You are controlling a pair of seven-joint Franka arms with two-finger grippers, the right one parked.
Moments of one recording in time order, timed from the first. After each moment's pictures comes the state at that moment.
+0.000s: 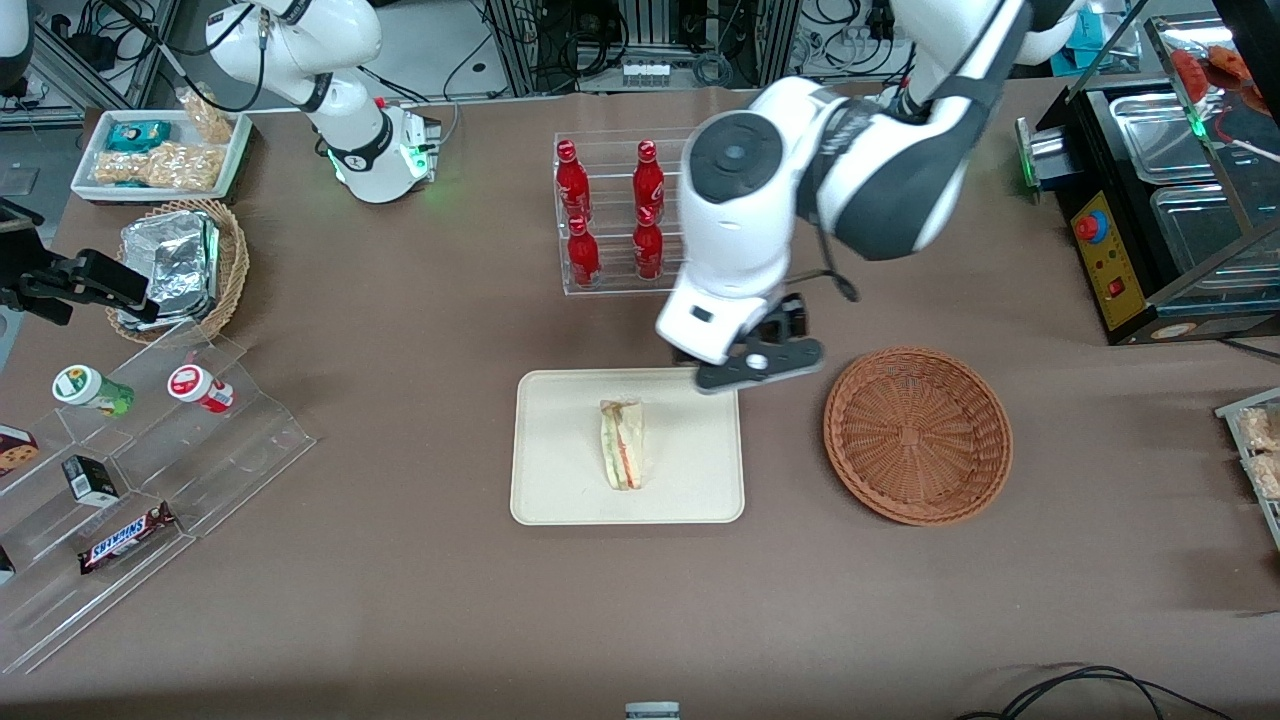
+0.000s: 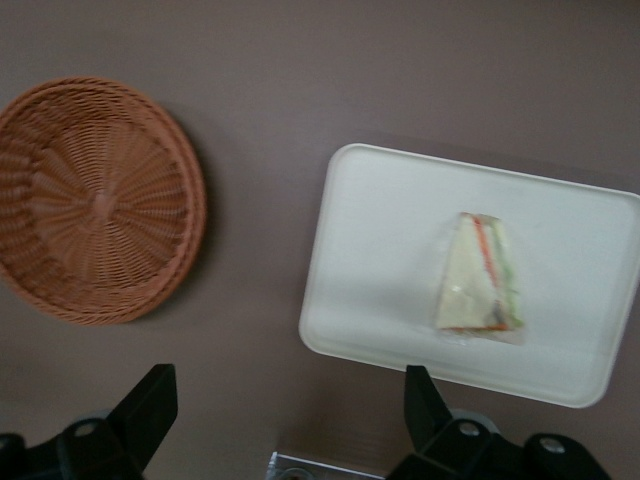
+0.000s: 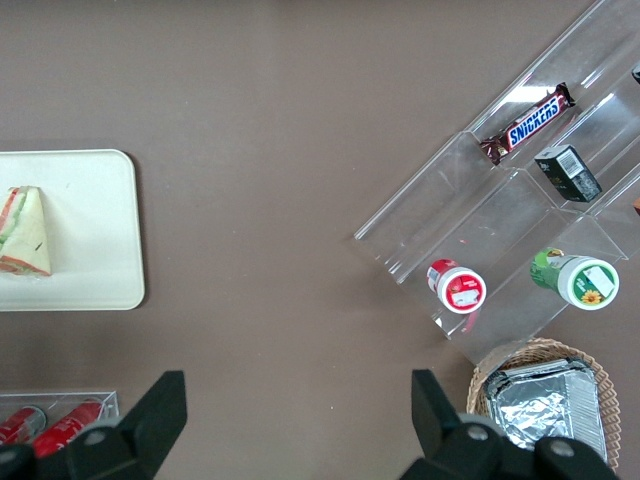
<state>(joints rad) -0.49 0.49 -0.21 -1.18 0.20 1.61 -0.91</state>
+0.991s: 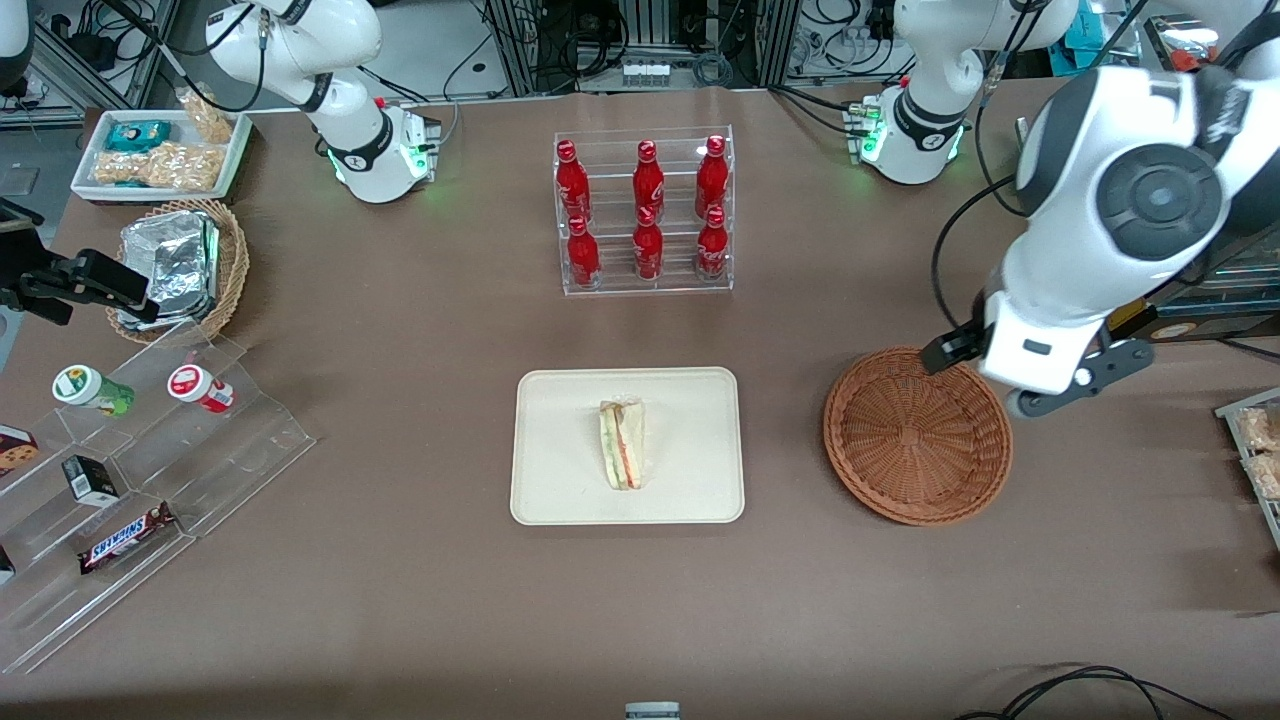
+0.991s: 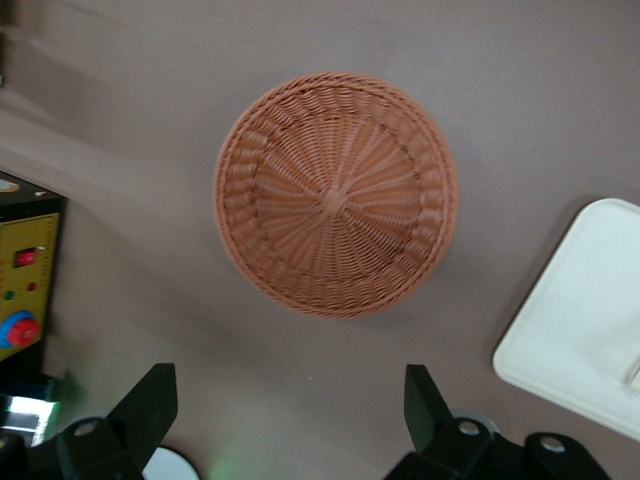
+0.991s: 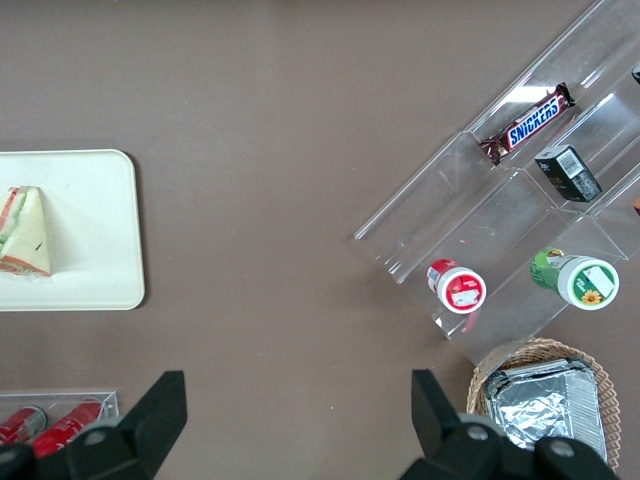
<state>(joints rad) -0.10 0.22 -0.20 -1.45 0.13 1.49 -0.69</state>
